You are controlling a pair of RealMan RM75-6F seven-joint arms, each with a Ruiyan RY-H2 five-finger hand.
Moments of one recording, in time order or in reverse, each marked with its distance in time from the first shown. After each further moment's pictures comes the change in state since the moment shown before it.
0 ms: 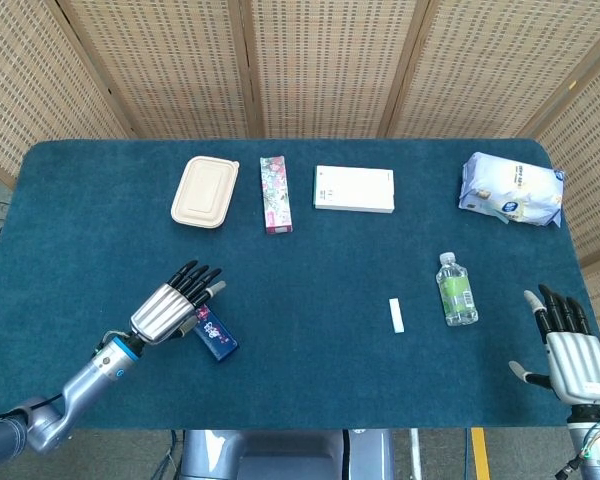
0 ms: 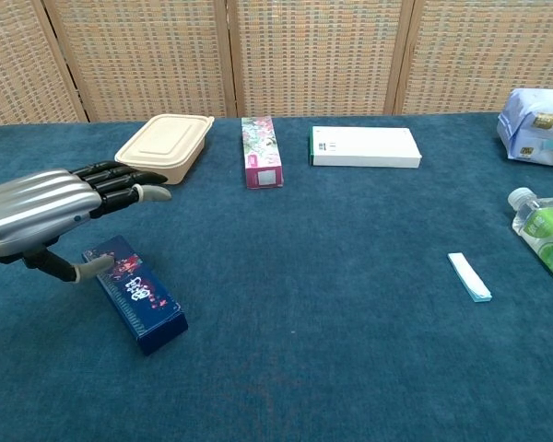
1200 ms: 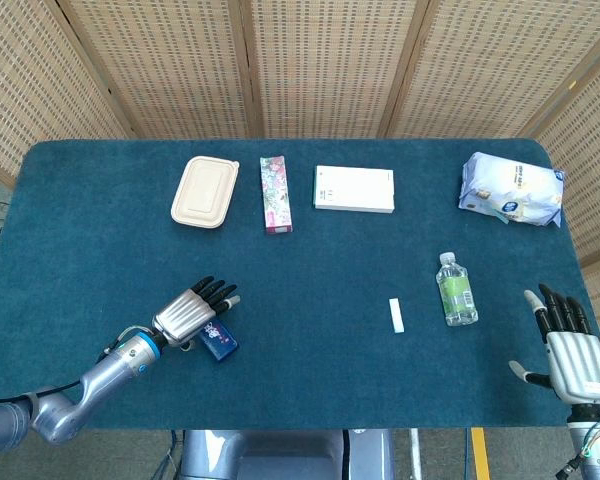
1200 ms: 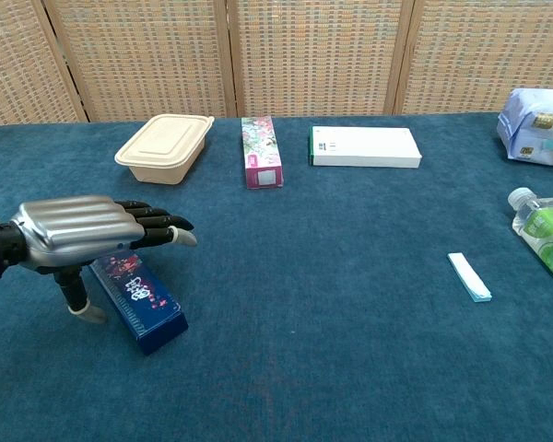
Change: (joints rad) left arm -0.136 0.126 -0.054 -0.331 -0.269 -0.427 0.330; right arm 0.001 0.003 0.000 -0.005 0.005 -0.005 0.004
